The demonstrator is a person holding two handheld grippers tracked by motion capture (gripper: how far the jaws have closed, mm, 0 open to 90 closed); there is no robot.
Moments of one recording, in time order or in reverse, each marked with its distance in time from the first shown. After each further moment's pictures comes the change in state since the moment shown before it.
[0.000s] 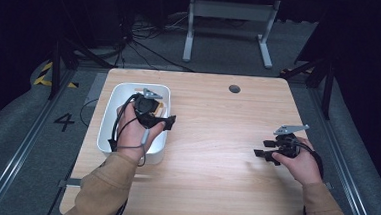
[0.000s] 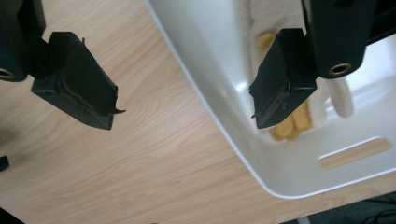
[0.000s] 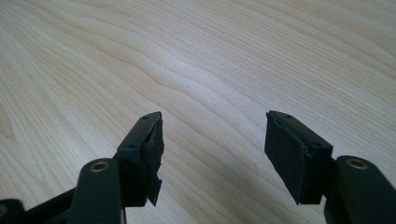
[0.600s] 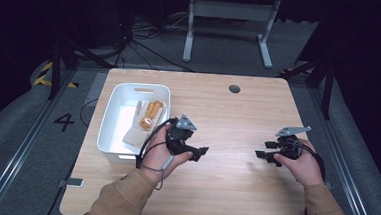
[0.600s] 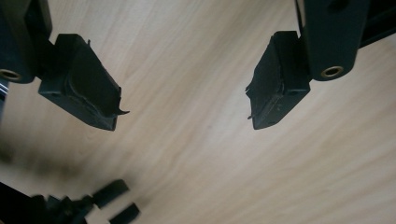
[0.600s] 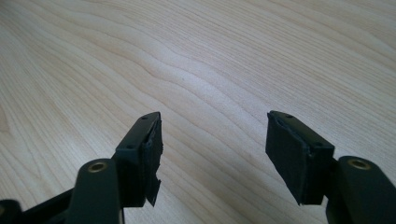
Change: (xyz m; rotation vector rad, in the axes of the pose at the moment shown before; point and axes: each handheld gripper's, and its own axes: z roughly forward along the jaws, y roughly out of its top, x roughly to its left) left arm -0.074 -0.033 0.045 0.038 -0.341 0.207; right arm -0.003 -0.007 -0.001 -0.005 0.001 0.009
